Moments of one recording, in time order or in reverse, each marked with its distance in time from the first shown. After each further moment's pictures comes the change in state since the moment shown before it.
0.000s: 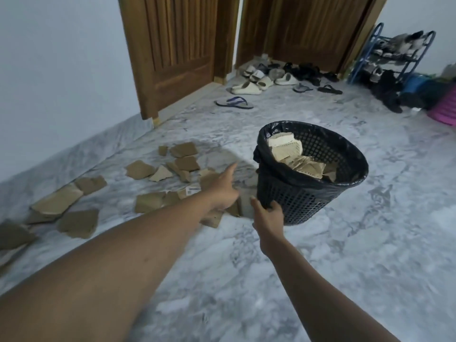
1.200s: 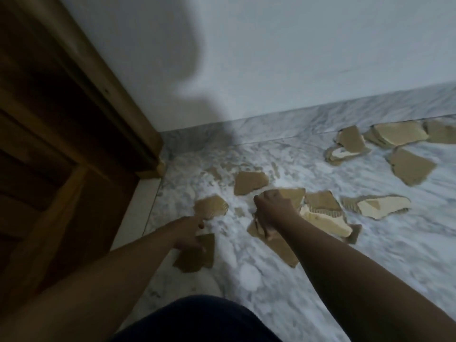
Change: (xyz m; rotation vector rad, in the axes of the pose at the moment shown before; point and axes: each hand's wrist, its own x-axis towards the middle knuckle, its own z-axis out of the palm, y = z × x) left_hand -0.614 -0.331 -0.090 0.102 0.175 -1.353; right_hand -0.394 0.215 0.344 -1.444 -1.654 -1.325
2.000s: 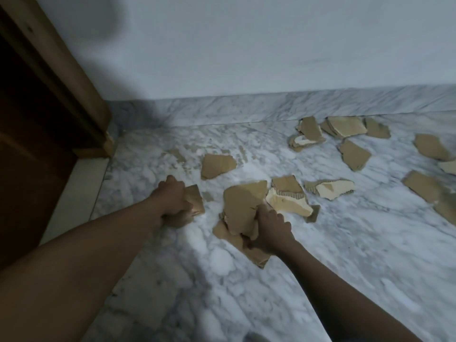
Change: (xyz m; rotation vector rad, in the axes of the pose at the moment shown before) left_hand 0.090 0.019 -0.003 0.035 0.243 0.120; right_hand -0.088 0.007 0.041 0.203 -0.048 0.376
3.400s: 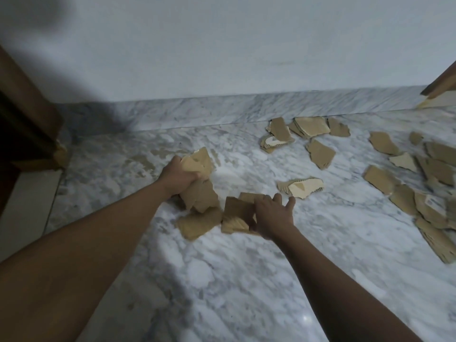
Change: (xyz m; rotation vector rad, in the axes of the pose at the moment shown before) left_hand 0.042 0.080 -0.035 -0.815 0.159 0.027; right_hand 0.016 0.034 -0.041 -0.340 0.105 0.111
